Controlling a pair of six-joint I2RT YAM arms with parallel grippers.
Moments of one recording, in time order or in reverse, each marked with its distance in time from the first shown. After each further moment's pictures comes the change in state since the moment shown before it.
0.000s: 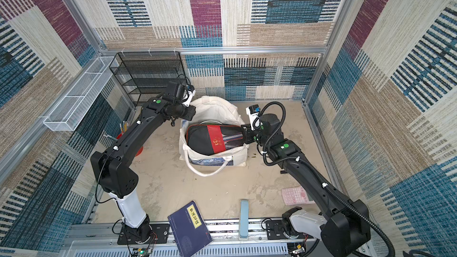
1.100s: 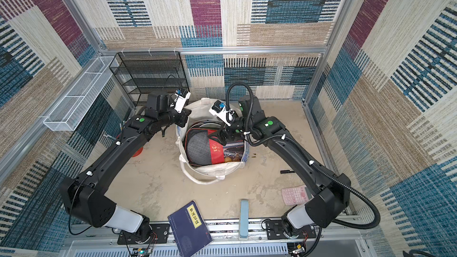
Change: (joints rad) left arm 0.027 -0.332 -0.404 0.376 0.246 0.096; right arm 0.154 0.298 0.486 -0.346 -0.397 -0.515
